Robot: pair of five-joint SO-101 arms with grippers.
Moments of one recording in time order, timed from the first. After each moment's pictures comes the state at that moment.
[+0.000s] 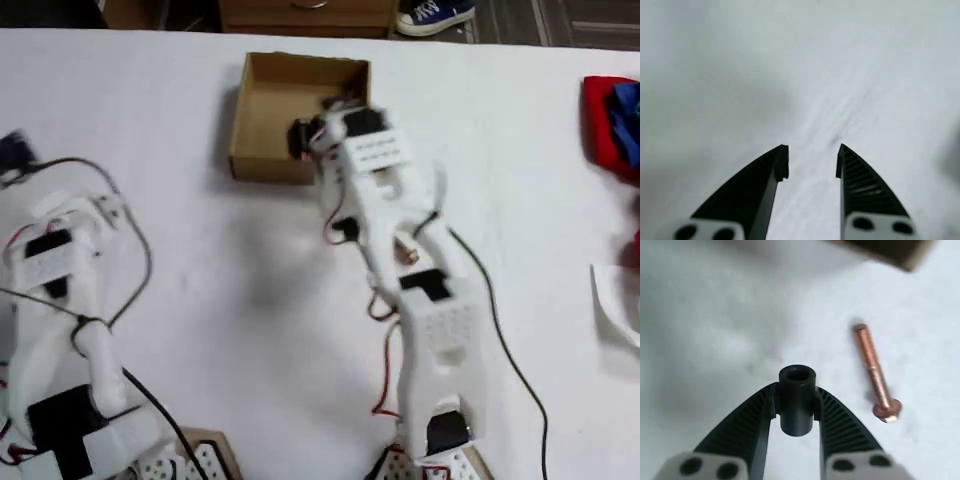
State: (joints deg) left arm -29.2 -13.5 43.7 31.0 13.4; right arm -19.0 32.0 -33.1 97.2 0.0
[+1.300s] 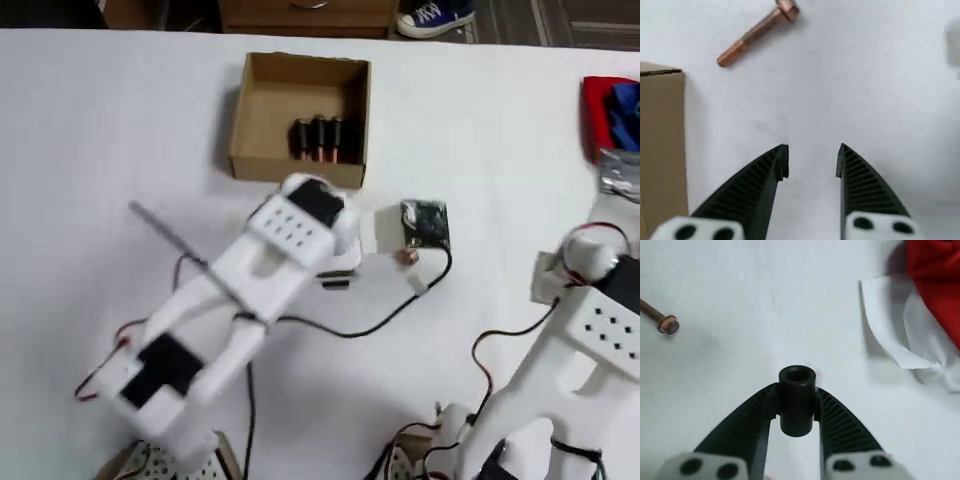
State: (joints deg) left arm 30.3 10.1 0.2 77.4 -52.4; right arm 32.6 -35.4 21.9 88.0 22.4
